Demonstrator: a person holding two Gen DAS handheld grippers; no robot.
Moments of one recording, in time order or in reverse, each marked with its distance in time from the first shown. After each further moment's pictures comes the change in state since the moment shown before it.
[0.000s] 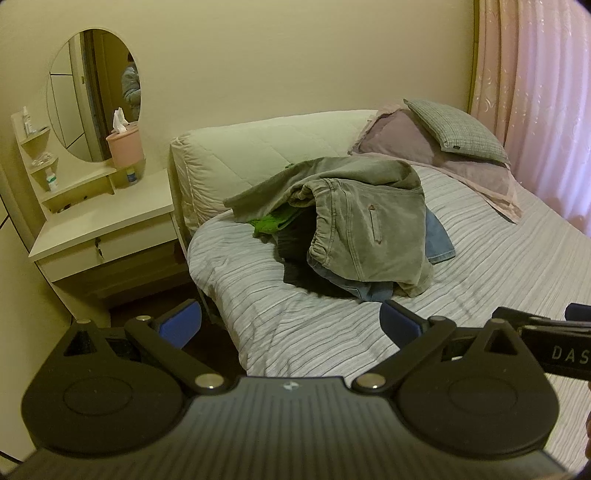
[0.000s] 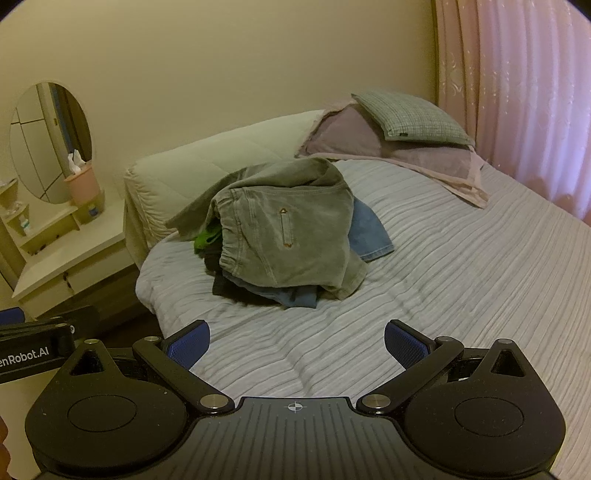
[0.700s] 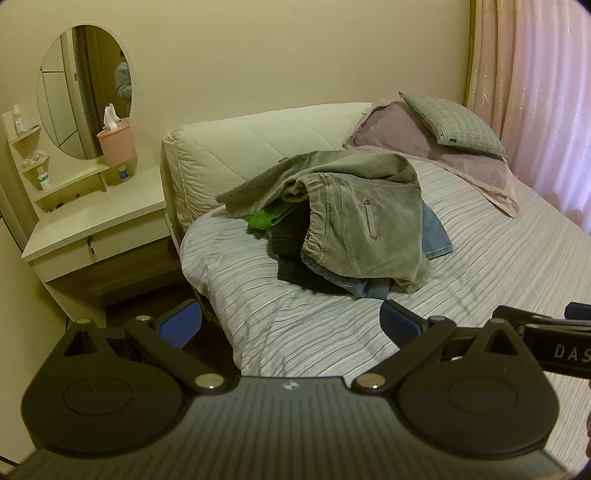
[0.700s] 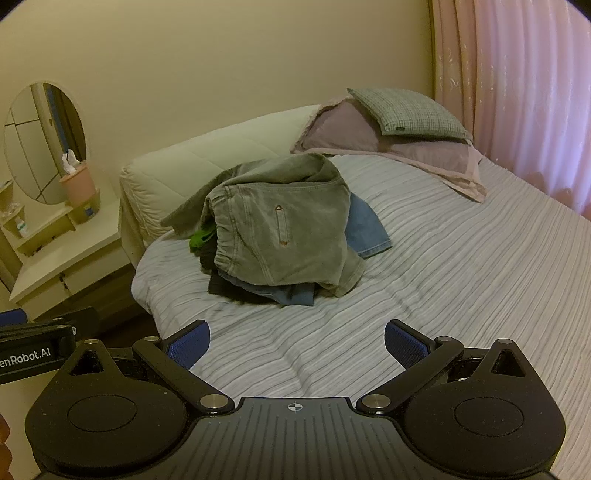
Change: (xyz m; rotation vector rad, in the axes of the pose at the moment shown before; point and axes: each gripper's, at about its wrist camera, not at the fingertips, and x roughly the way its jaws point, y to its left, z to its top) left arm 0.017 -0.004 0.008 0.012 0.028 -0.016; right arm 0.010 -0.006 0.004 0.017 0.010 0.005
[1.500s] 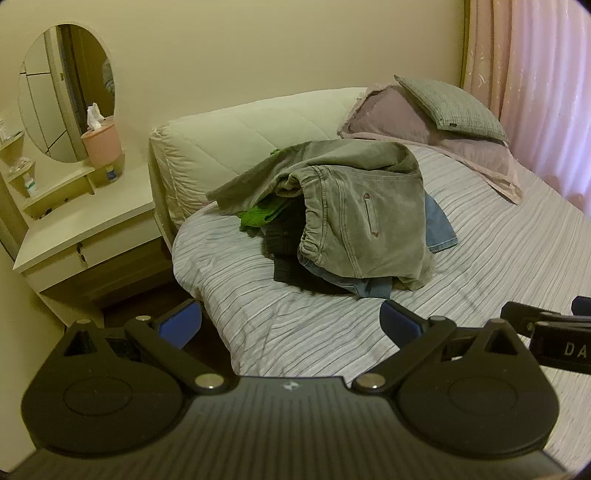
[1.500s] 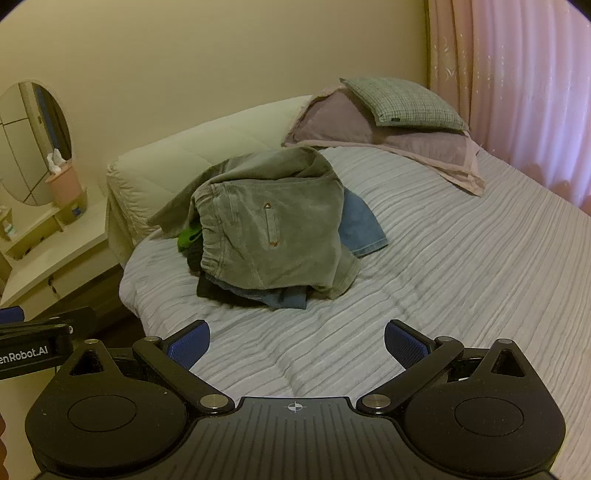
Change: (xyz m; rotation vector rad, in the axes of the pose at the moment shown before) left arm 0.047 -0.008 0.030 0.047 0.052 -0.007; right arm 0.033 -0.010 0.023 0.034 0.040 -0.002
